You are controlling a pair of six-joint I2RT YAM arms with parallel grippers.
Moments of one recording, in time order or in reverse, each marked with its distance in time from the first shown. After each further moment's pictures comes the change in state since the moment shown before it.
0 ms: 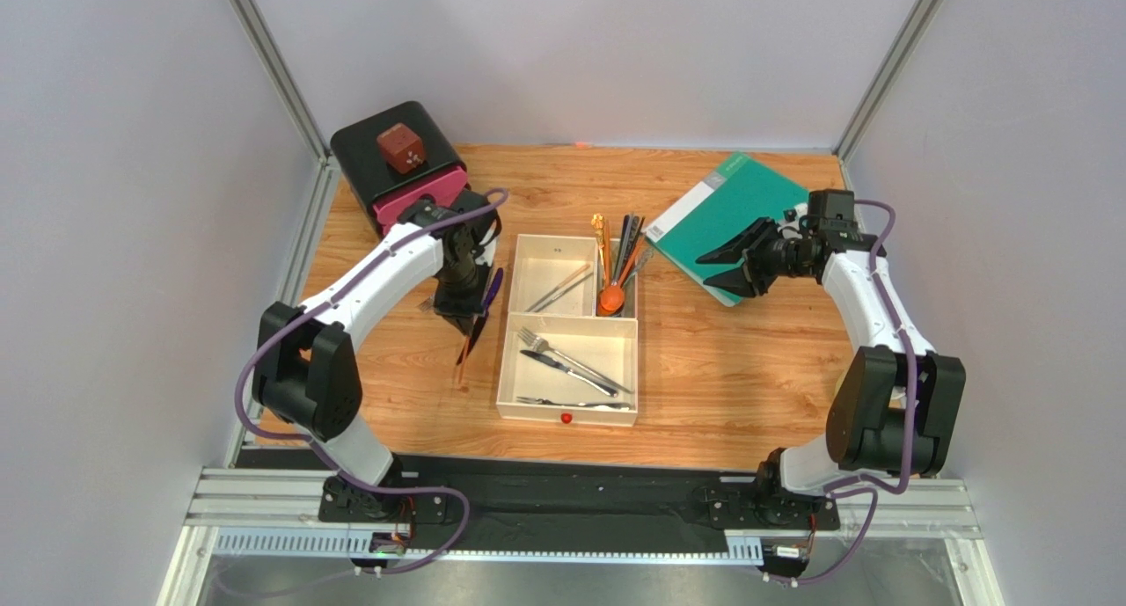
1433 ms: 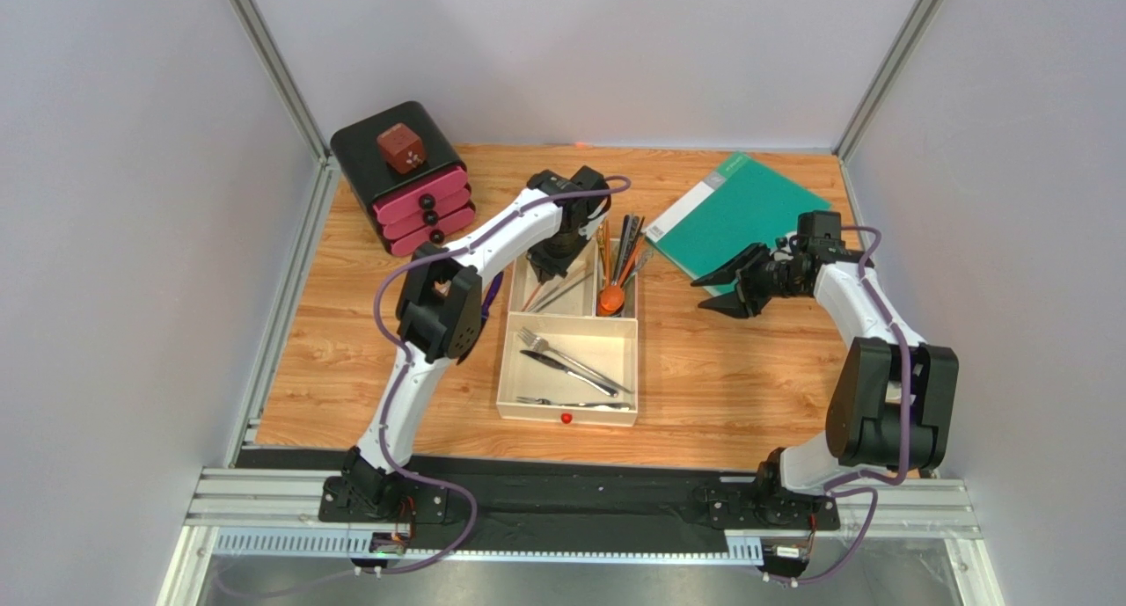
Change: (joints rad) left arm -0.207 0.722 0.855 -0.068 -0.203 0.244; right arm 0.003 0.019 -0.127 0.026 0.006 0.032
